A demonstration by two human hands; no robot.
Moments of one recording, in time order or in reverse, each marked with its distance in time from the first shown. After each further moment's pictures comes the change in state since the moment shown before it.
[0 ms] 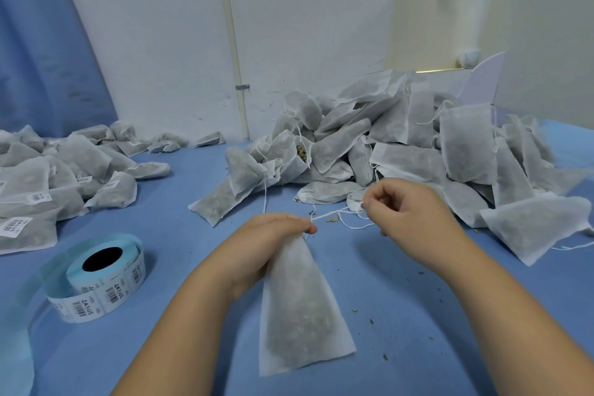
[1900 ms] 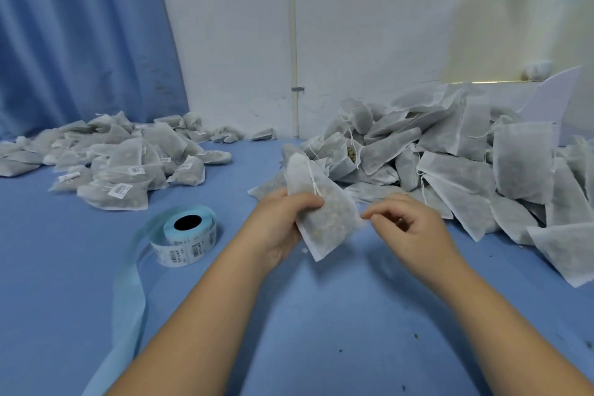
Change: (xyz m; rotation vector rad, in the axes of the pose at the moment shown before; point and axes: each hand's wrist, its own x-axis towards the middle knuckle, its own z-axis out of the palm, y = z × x) left_hand -0.034 0.012 -0.016 -0.425 0.270 0.149; right_hand -0.024 -0.019 0.035 0.147 -0.075 -0.223
